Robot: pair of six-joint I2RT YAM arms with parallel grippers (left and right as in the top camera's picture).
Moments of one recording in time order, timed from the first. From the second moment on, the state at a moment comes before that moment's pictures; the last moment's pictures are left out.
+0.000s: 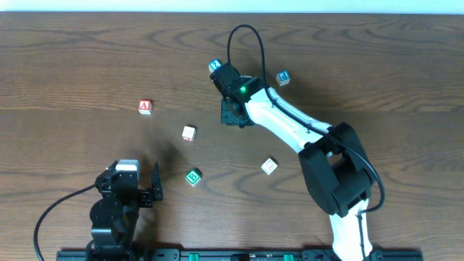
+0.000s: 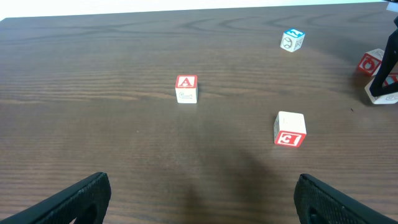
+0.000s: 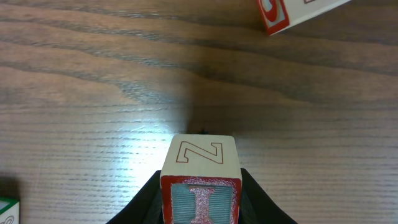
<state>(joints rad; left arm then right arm) -0.03 0.01 0.14 -0.51 0.00 0.03 0.63 2.14 1.61 -0.79 0.11 0.66</state>
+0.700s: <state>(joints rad) -0.03 0.01 0.14 -0.51 0.00 0.03 0.60 2.17 1.61 -0.74 0.08 0.65</state>
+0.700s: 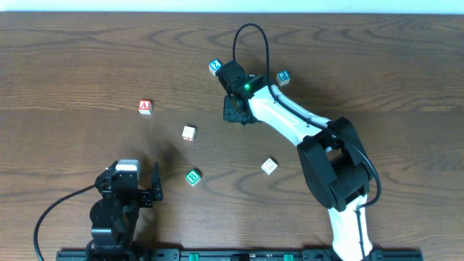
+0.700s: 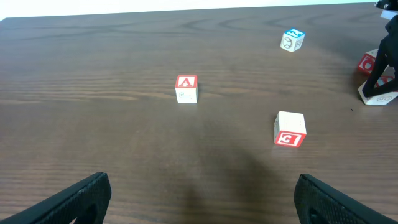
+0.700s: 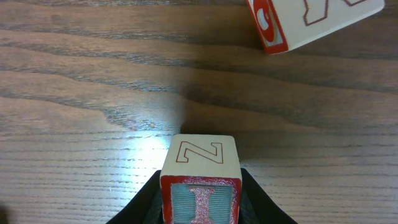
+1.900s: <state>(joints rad) -0.03 0.01 0.14 -0.51 0.00 0.03 0.56 1.68 1.98 -0.90 0.09 0.23</state>
